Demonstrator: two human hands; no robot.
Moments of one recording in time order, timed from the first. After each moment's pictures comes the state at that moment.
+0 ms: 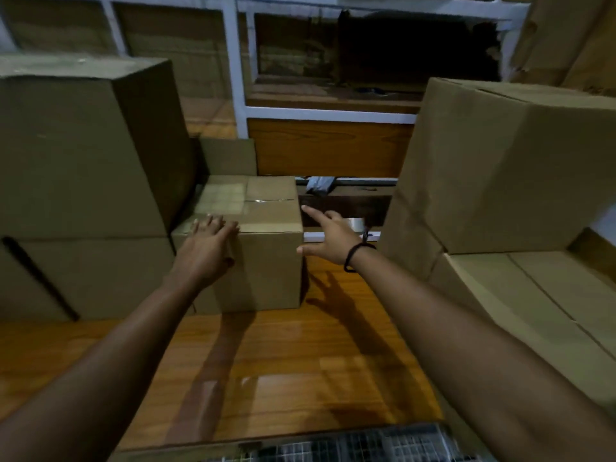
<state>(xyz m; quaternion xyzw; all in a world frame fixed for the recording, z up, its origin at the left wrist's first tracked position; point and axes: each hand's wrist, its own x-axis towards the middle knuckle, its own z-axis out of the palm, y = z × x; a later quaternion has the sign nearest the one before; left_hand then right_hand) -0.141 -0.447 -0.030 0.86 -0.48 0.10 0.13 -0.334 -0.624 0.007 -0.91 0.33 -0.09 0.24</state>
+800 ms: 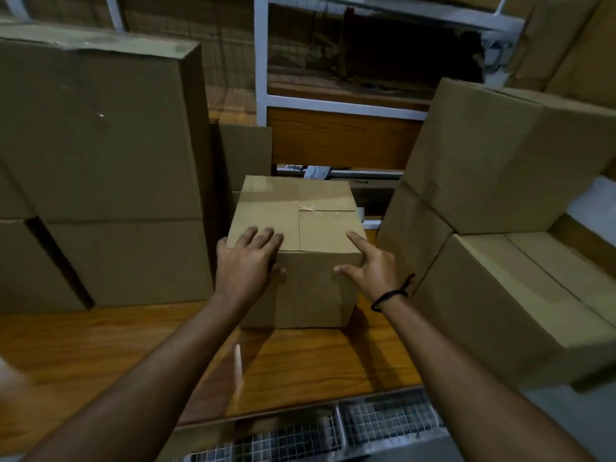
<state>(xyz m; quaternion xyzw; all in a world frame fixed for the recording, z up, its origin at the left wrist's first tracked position) -0.181 -0.390 -0.052 0.78 -0.57 0.18 0.19 -0.383 -0.523 -0.036 -0.81 0.43 -0.28 0.28</state>
